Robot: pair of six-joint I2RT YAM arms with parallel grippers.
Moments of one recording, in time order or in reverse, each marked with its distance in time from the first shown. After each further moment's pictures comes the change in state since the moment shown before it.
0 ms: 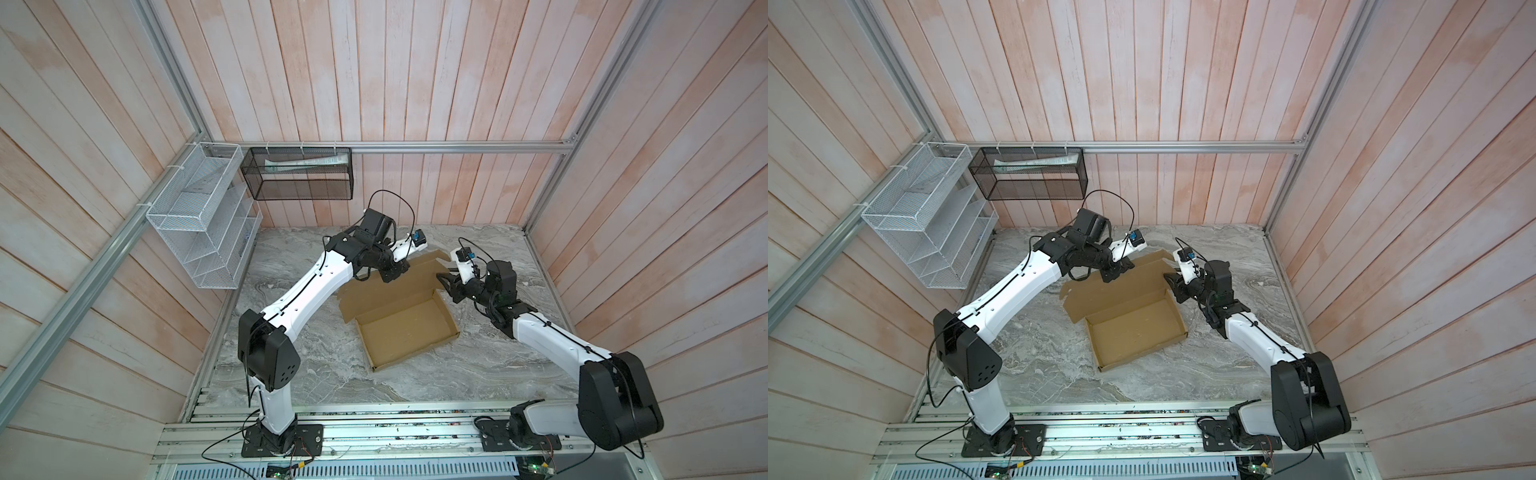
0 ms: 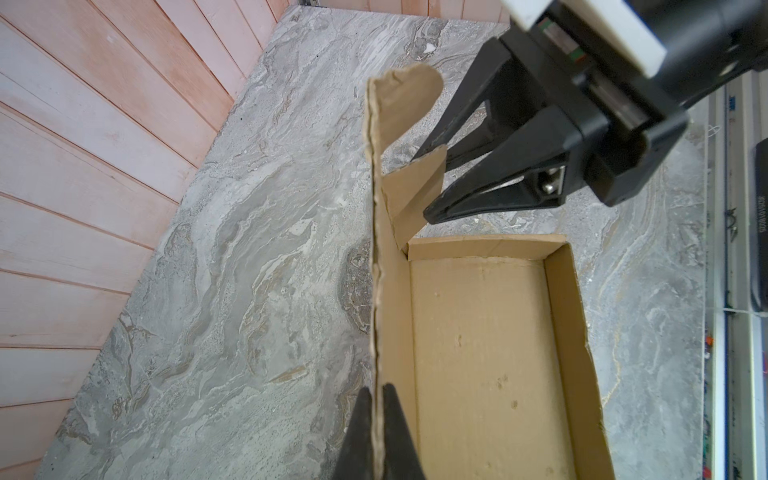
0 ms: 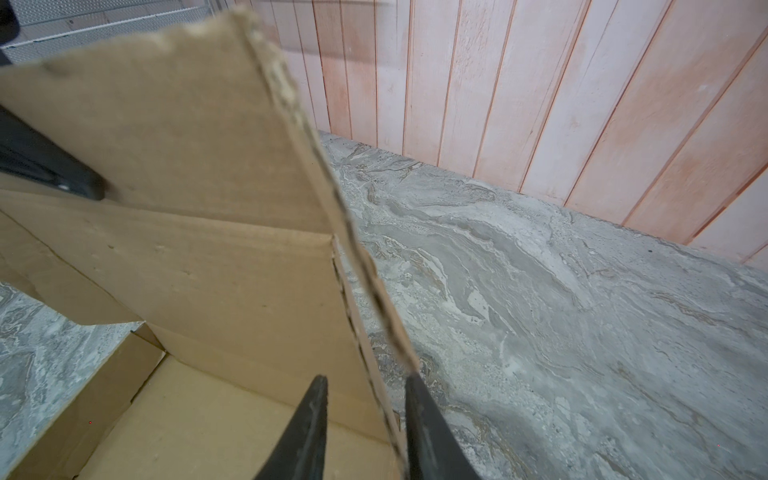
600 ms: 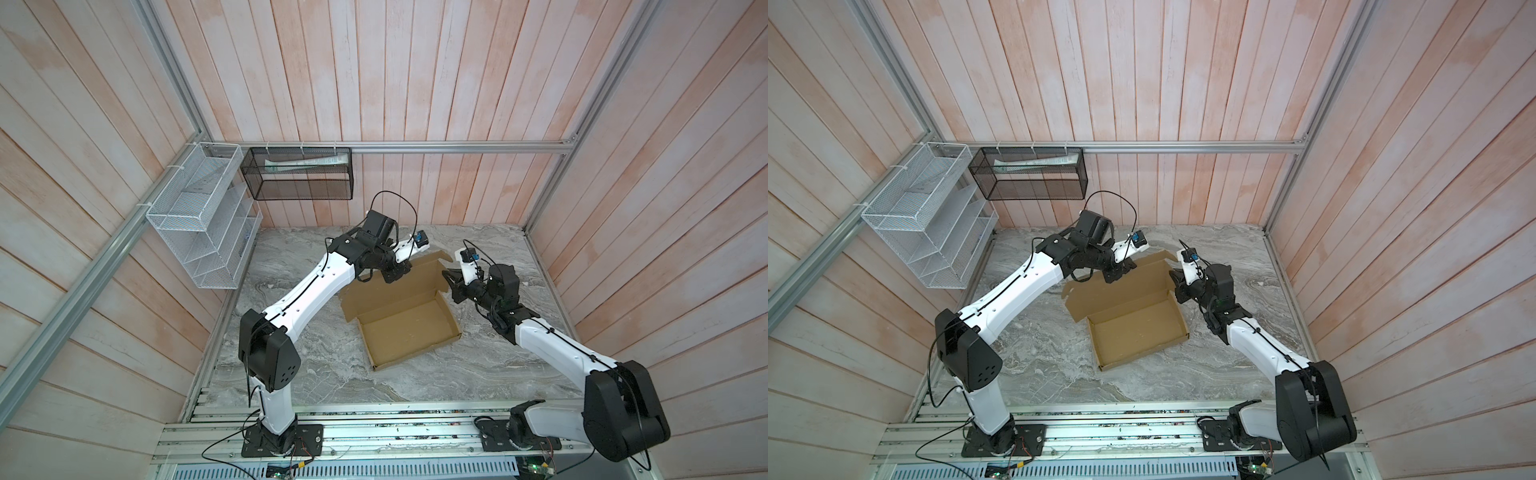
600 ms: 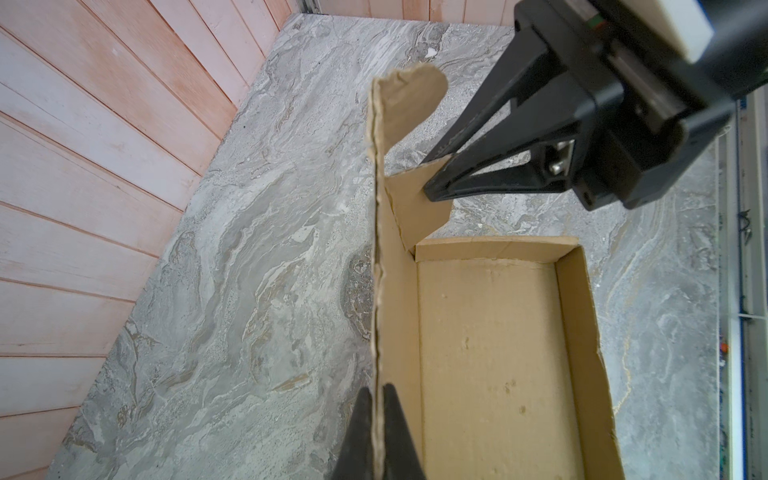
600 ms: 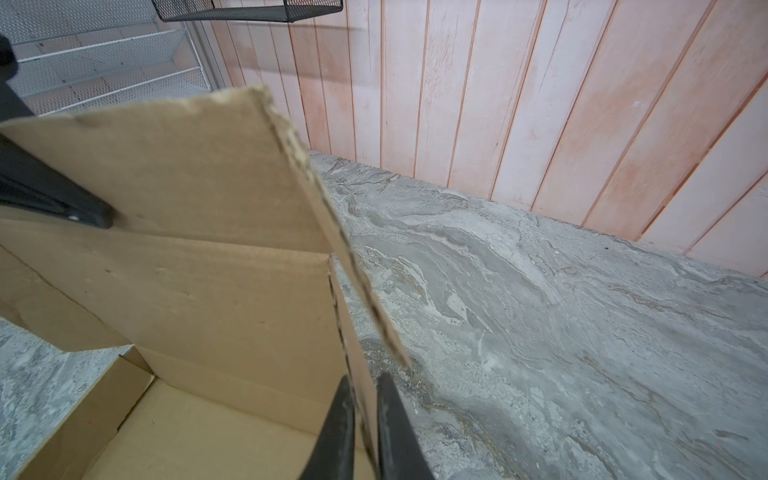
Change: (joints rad) left arm -0.011 0.000 -0.018 0.032 -0.014 -0.002; right arm 0.015 -0.054 -0.045 0.045 0.099 0.038
